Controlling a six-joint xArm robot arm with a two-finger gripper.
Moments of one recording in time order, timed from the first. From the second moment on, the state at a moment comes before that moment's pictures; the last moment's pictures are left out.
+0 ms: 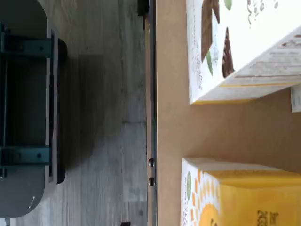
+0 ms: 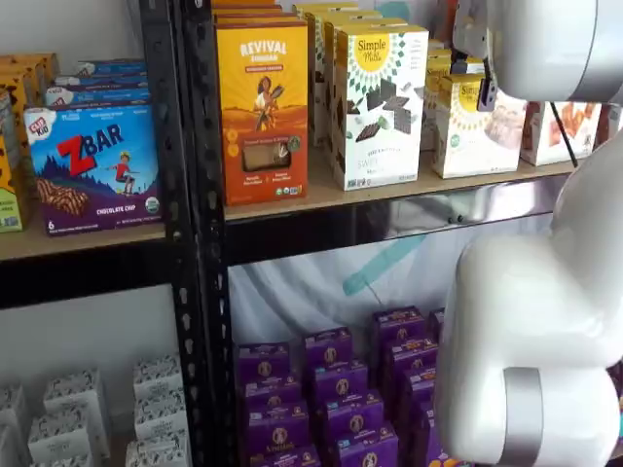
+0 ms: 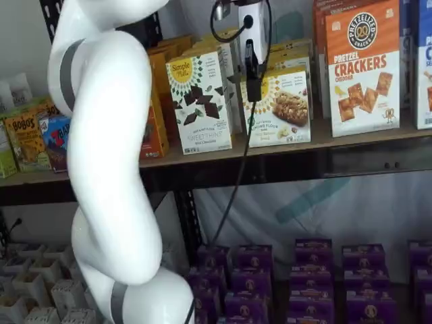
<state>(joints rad) -0.37 -0.16 -1.57 0.09 1.72 -1.92</state>
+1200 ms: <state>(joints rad) -0.35 -0.19 -1.54 0.10 1.70 -1.90</state>
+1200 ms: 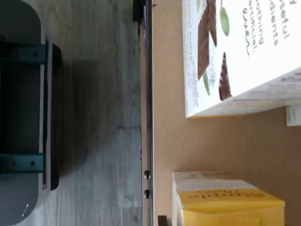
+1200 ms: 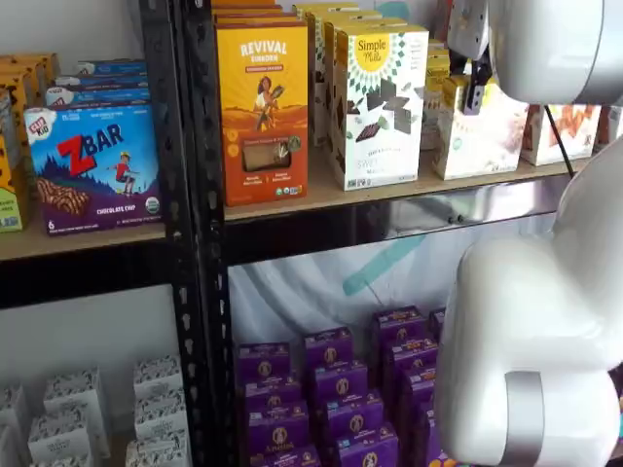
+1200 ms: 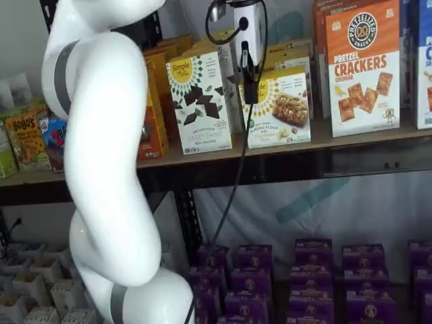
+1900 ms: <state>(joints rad) -0.35 -0.19 -1.55 0.11 1.70 -1.90</state>
